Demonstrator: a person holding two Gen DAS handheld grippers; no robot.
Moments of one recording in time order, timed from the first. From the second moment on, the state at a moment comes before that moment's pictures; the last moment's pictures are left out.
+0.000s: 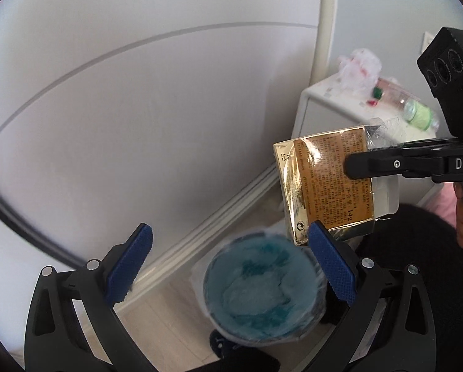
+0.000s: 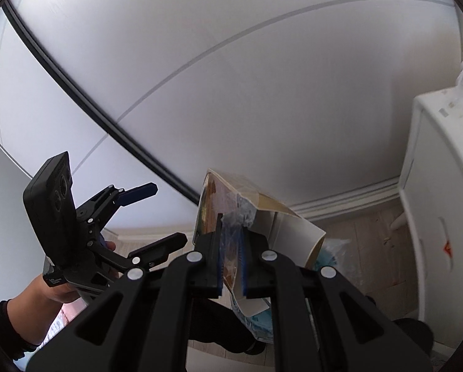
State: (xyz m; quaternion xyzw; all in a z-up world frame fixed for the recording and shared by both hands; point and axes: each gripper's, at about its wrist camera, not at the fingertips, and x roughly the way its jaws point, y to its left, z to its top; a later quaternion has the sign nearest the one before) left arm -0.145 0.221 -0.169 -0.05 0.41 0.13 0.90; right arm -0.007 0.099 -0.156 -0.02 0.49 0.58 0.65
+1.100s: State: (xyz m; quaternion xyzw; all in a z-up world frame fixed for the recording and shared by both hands) left arm -0.141 0.239 -0.299 -0.06 0.52 0.12 0.85; right arm -0.003 0.161 -0.325 -0.11 0.62 0.51 0.59
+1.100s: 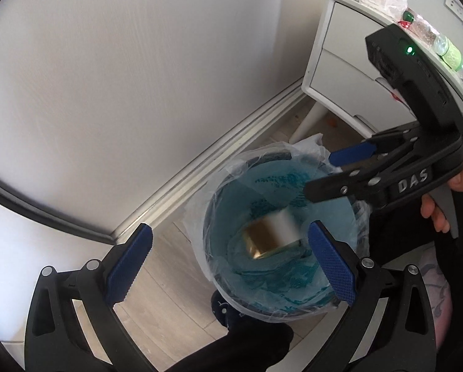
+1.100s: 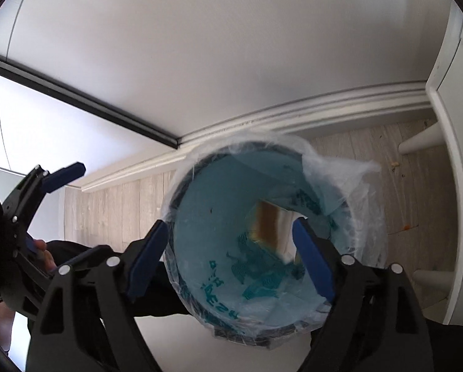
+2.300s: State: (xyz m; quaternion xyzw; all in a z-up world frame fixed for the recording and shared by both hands) left arm -0.054 0.127 -0.130 0.02 0.37 -0.04 0.93; right arm 0.068 -0.032 -0.112 -0.03 0.42 0.45 0.78
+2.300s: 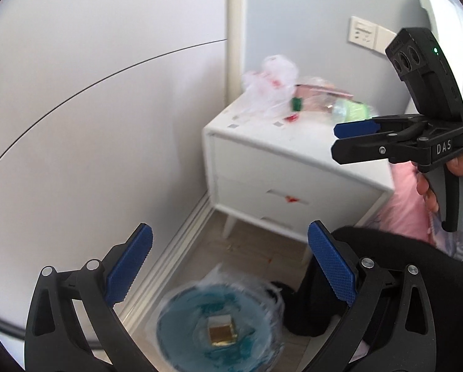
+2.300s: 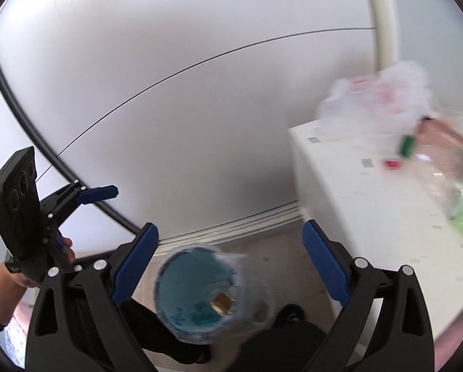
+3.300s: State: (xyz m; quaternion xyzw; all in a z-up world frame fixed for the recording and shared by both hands) left arm 0.142 -0.033 -0.102 0.17 0.38 -0.27 0.87; right arm 0.184 -0.236 -0.110 -0.13 0.43 0.37 0.82
